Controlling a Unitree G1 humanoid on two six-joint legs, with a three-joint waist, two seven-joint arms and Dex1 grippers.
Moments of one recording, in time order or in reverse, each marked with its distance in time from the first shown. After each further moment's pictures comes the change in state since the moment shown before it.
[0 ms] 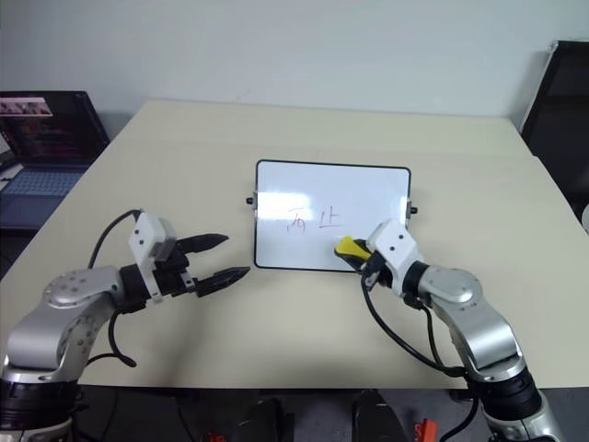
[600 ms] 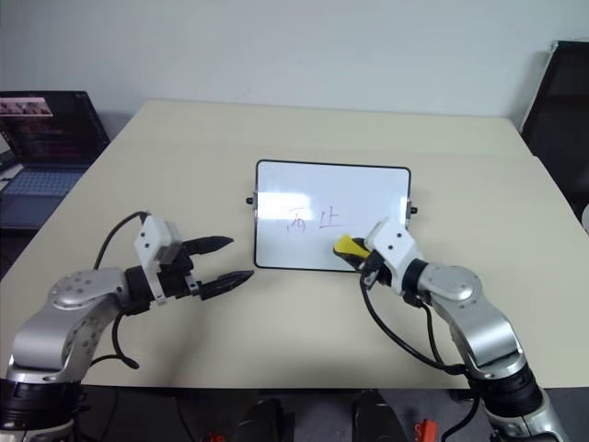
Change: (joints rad) left arm 0.001 0.000 -0.029 0.005 0.013 -0.034 -0.013; right arm -0.063 0.006 0.025 0.027 -0.029 -0.018 -0.014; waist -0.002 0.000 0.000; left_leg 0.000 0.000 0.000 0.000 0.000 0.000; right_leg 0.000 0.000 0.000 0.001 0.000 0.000
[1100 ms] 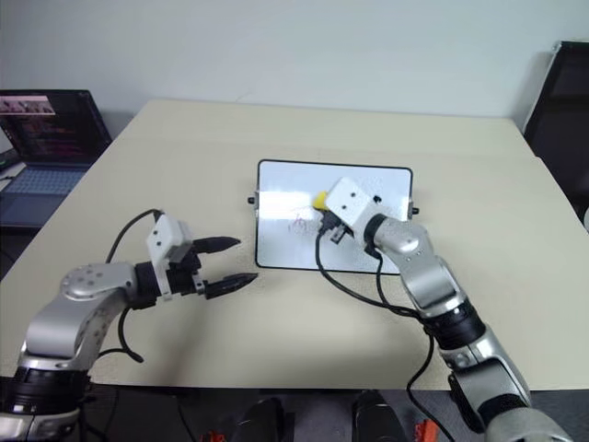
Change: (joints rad) left arm -0.082 0.011 -0.071 0.079 0.043 -0.051 -0.063; right arm -0.341 0.142 0.153 0.431 -0.265 -0.178 -0.113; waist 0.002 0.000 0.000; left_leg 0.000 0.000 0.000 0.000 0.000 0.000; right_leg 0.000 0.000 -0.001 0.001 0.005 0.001
